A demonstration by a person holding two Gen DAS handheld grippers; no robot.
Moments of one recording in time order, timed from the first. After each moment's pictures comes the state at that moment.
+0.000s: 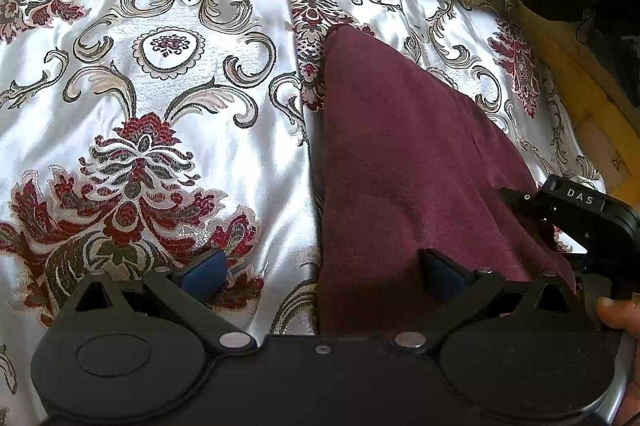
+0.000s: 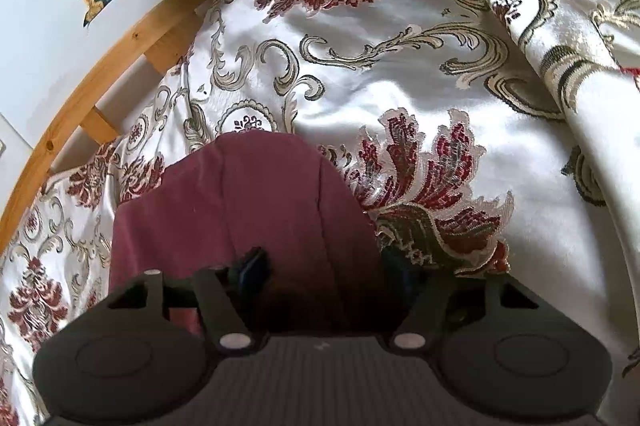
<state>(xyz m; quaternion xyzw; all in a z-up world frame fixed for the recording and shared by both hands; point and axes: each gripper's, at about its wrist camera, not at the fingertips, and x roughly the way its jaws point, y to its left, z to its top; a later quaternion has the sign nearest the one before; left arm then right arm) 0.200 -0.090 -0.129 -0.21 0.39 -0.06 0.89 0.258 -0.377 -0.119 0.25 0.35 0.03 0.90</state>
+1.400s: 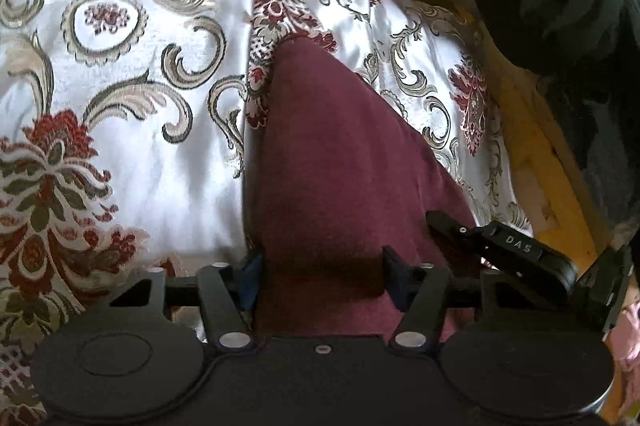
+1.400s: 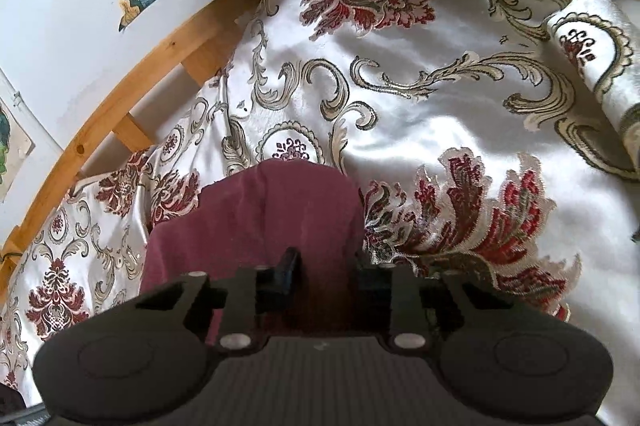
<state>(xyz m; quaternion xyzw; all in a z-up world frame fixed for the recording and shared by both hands) 0.250 -0.072 -0.136 -0.32 0.38 -0.17 0.85 0.276 -0.374 -0.111 0.25 0.31 0.09 0.91</state>
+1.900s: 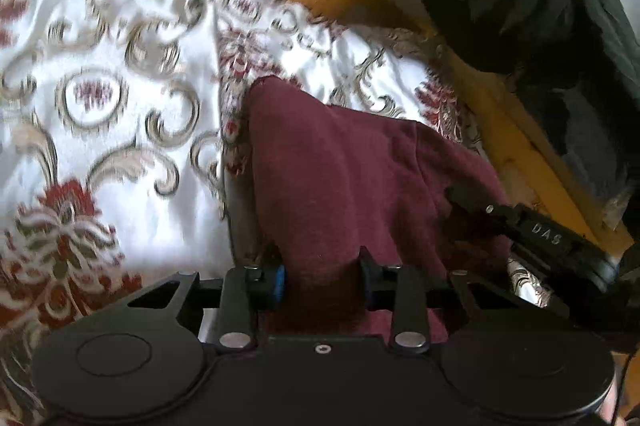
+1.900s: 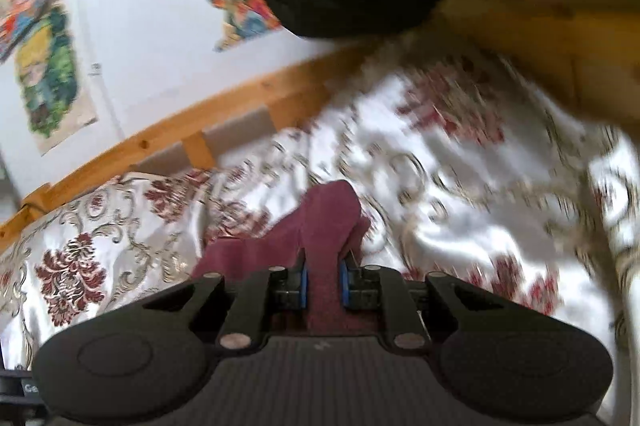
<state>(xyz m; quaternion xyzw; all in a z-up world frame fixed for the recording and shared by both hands) 0.227 -0.074 -0.106 -0.26 0.32 -0.18 0.89 0.225 -0.331 -0.055 0.12 0.17 0.14 0.97</state>
